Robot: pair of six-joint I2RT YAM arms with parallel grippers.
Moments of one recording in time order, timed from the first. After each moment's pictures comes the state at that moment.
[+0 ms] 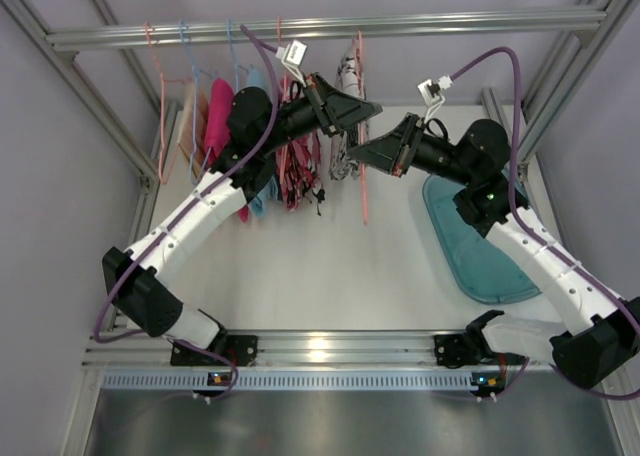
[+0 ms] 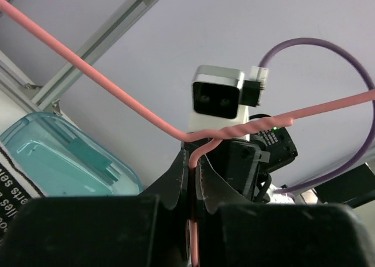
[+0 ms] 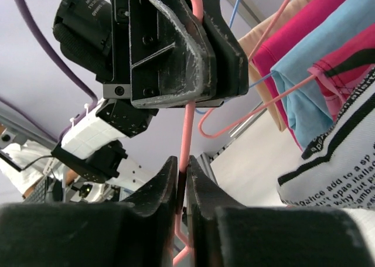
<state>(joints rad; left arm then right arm) -0.61 1.49 1.49 0.31 0.56 -1.08 0.52 1.16 1.15 0.21 -0.68 0.93</state>
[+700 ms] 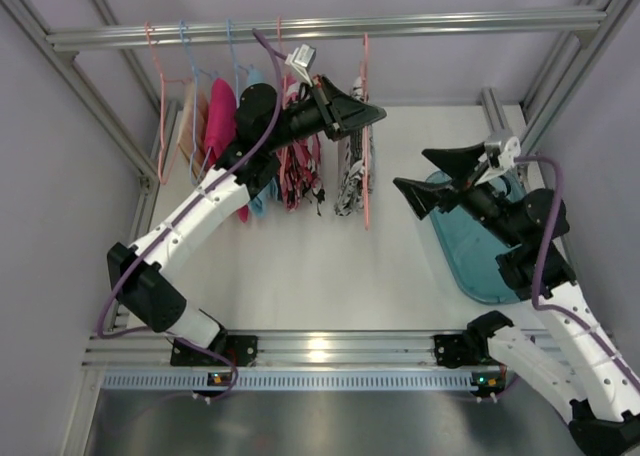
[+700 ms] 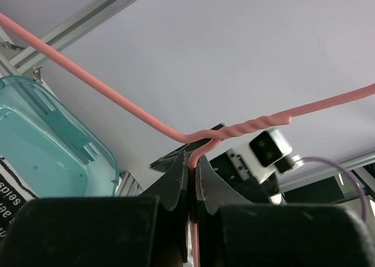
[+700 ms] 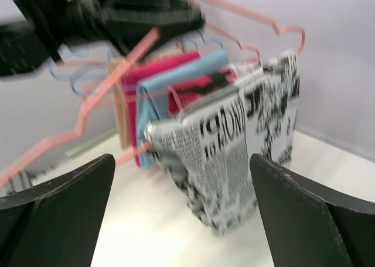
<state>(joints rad) -0.61 1.52 1.52 0.23 0.57 -1.21 0.43 0.72 0.87 0.12 -0.39 0.29</state>
